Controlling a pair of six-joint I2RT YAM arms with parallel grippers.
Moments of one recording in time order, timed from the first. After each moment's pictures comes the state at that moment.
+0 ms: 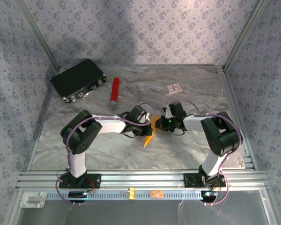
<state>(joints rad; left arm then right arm) -0.83 1.88 1.00 -0.08 0.40 -0.68 0.41 1.71 0.72 0.03 -0.52 0.65</state>
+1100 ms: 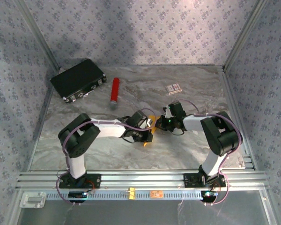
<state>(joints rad) -0.90 1.83 0.93 -0.10 0.41 -0.73 0.41 1.72 0.72 0.04 -0.51 0.66</state>
